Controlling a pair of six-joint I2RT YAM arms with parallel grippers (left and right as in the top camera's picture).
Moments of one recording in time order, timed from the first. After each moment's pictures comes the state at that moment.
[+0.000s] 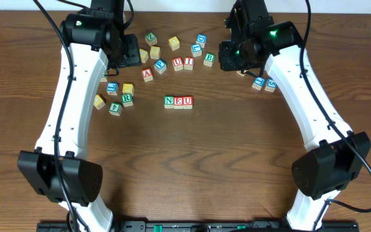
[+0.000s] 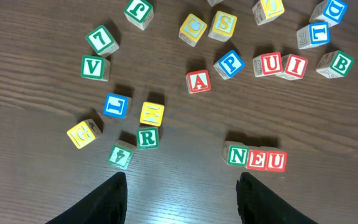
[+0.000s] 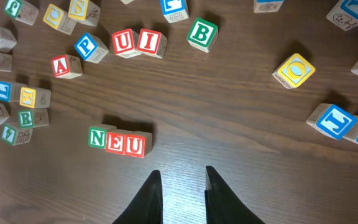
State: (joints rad) left arm -0.16 1.86 1.97 -1.27 -0.03 -0.31; right arm 0.35 1.96 1.95 -1.09 -0.14 0.28
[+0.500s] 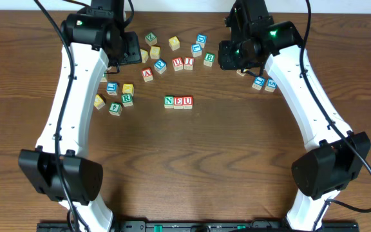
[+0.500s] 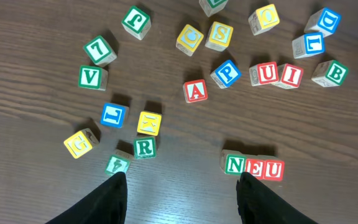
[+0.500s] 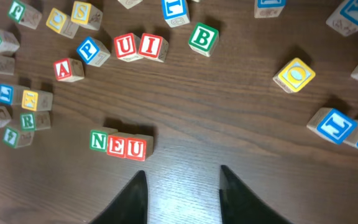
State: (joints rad) left arm -0.16 1.88 1.97 -1.23 -0.03 -0.31; right arm 0.35 1.96 1.95 -1.08 -0.14 0.28
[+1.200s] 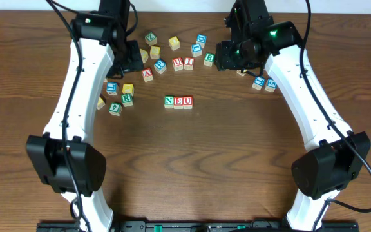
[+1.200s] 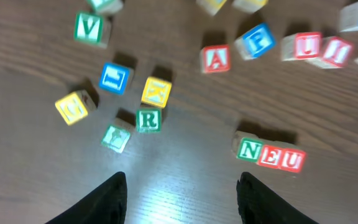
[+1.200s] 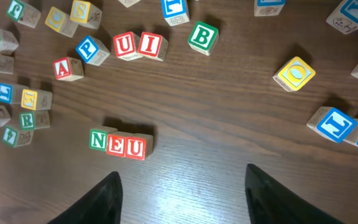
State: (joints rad) left arm -0.16 1.94 1.94 -1.31 -0.04 -0.41; right arm 0.35 1.96 1.95 -1.09 -0.14 0.28
